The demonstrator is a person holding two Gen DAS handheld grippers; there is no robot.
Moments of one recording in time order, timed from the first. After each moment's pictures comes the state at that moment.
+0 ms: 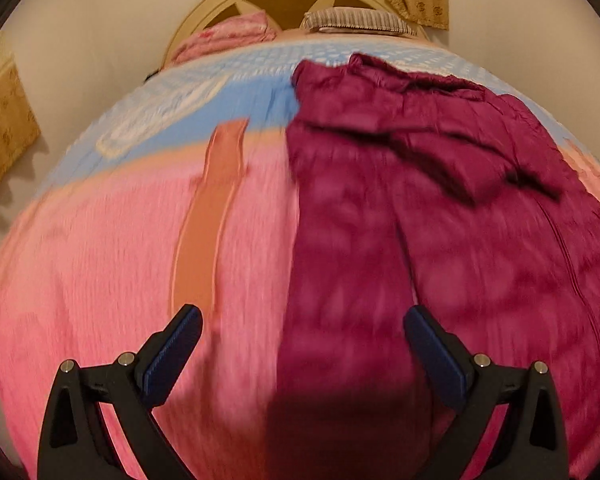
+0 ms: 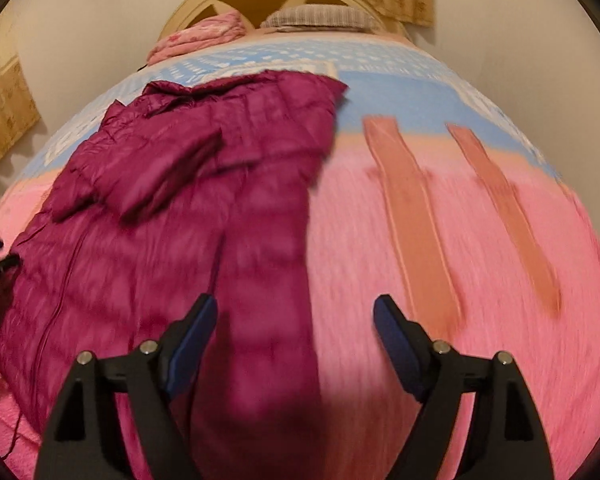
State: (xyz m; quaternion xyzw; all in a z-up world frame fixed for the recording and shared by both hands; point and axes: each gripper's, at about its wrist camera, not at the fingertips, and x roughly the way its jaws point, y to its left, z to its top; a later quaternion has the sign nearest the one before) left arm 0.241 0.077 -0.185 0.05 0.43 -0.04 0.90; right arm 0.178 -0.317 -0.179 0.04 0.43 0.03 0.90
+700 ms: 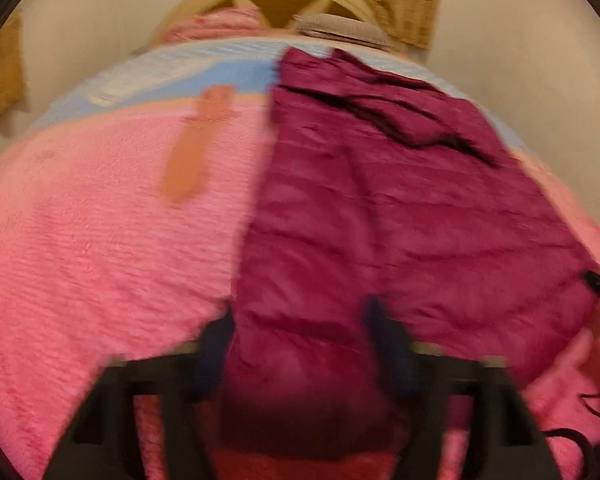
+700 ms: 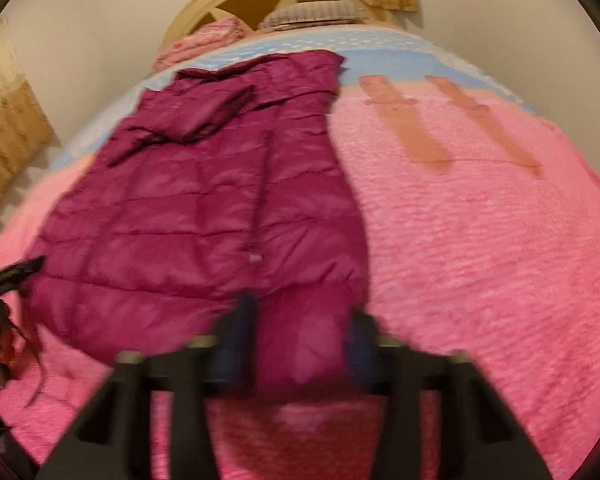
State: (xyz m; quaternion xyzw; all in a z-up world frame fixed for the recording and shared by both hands) left arm 0.171 0.086 -0.198 -0.03 0.43 -0.11 0.89; right arm 0.080 -0.297 -0.193 0.10 0.42 0.06 0.90
